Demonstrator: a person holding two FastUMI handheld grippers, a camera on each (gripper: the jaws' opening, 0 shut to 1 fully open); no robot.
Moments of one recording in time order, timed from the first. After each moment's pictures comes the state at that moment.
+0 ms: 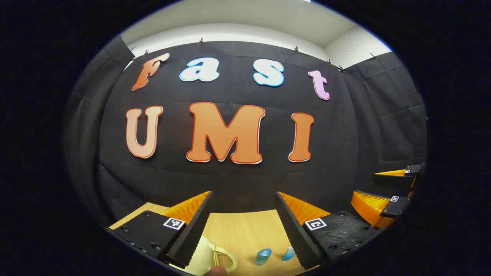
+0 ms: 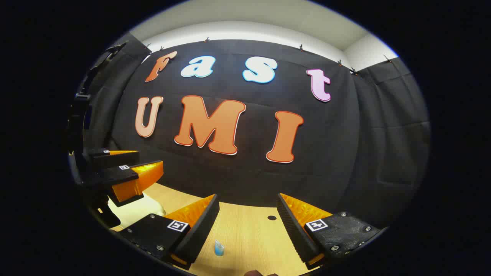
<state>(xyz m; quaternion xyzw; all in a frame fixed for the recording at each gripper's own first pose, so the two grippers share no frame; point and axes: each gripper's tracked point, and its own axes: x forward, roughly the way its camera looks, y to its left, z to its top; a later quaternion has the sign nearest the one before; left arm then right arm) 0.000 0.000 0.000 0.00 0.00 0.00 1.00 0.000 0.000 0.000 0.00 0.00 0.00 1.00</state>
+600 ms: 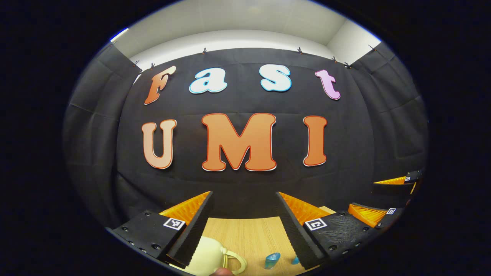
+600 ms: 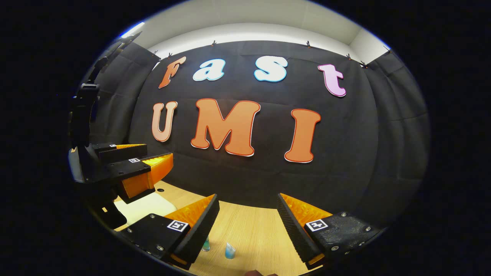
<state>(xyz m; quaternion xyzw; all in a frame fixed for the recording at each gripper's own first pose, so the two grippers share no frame) -0.004 -0.004 0.015 0.03 -0.02 0.06 1.00 0.012 0.006 -0.005 0.03 -0.01 0.06 1.00</state>
